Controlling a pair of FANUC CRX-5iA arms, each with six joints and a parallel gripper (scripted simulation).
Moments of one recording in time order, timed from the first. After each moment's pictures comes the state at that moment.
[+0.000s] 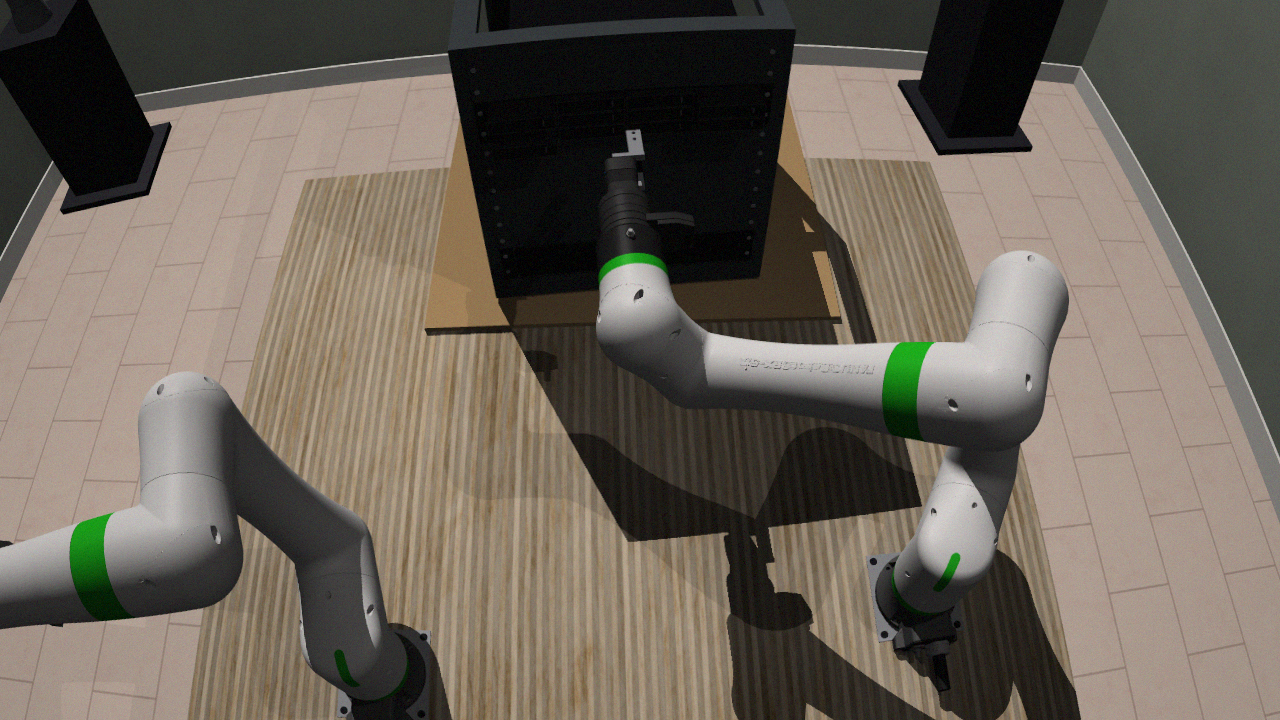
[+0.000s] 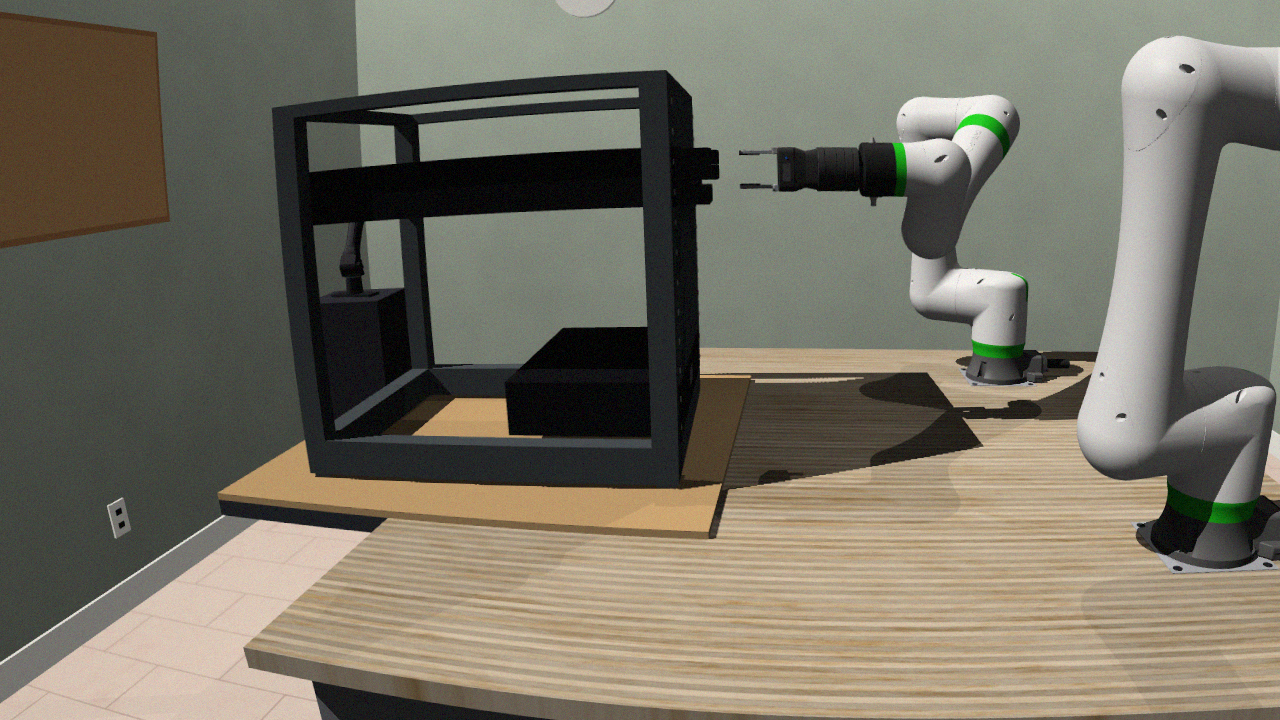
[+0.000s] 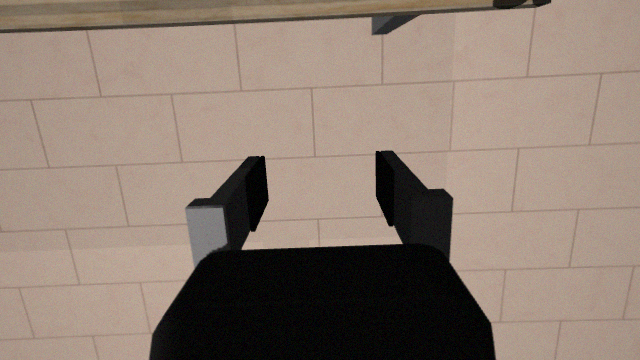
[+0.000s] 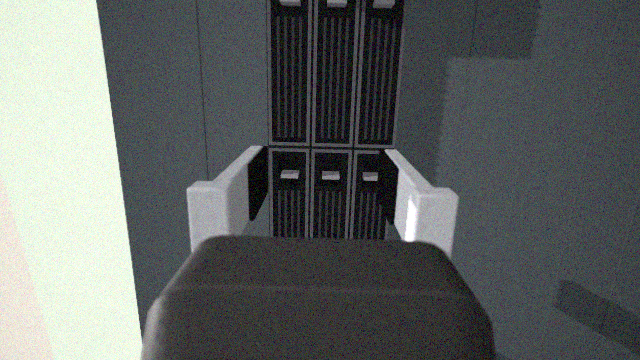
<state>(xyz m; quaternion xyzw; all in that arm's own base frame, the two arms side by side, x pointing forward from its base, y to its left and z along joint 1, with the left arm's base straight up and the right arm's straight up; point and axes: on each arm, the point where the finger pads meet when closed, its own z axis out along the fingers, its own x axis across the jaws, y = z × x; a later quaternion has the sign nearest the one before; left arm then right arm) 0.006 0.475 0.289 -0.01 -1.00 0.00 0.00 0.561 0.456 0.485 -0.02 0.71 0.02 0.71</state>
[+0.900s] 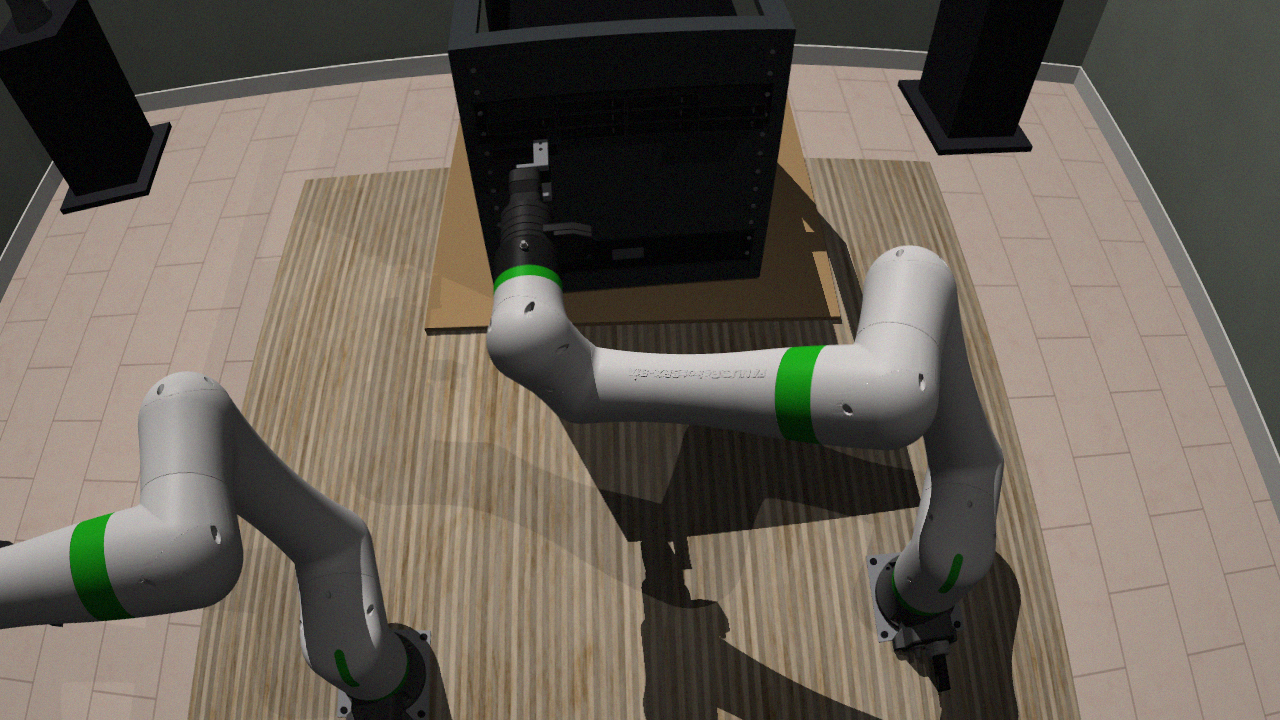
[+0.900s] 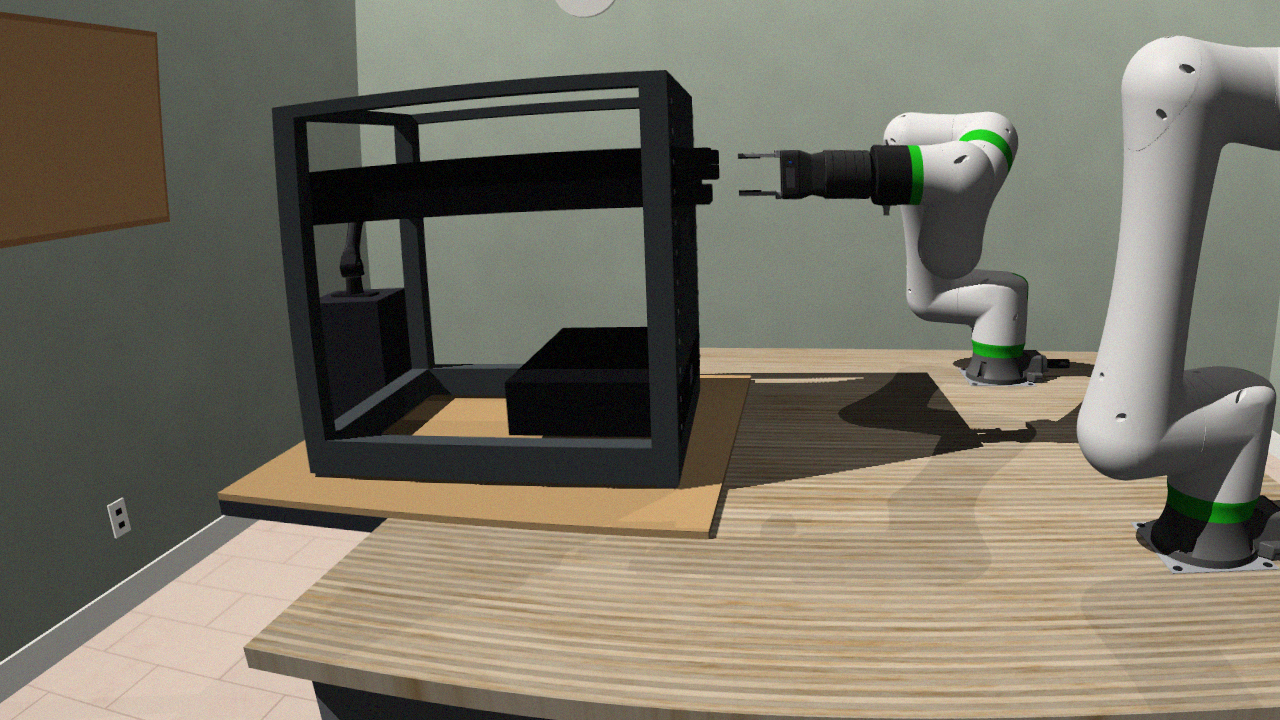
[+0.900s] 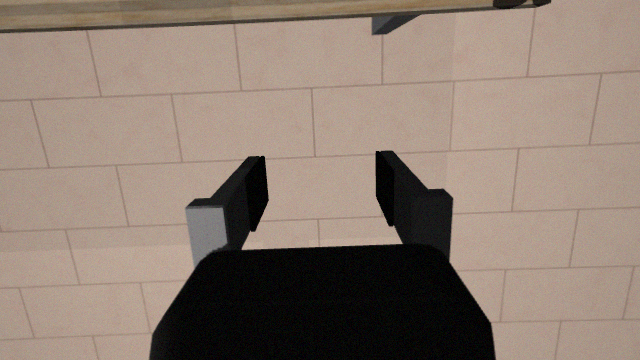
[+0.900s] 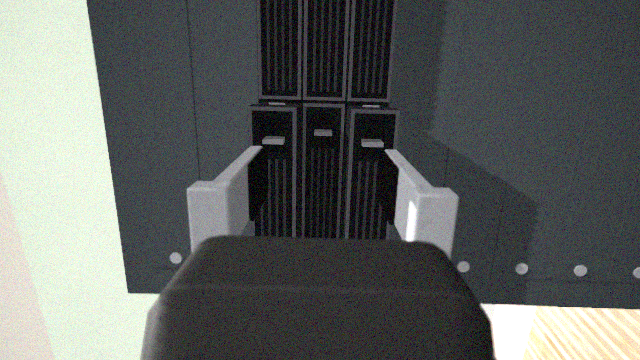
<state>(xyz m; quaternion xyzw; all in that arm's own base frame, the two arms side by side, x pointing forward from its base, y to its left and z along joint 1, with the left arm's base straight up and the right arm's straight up) 0.006 0.475 0.289 -0.01 -1.00 0.00 0.00 0.555 0.596 0.479 -0.02 0.71 0.02 0.71</state>
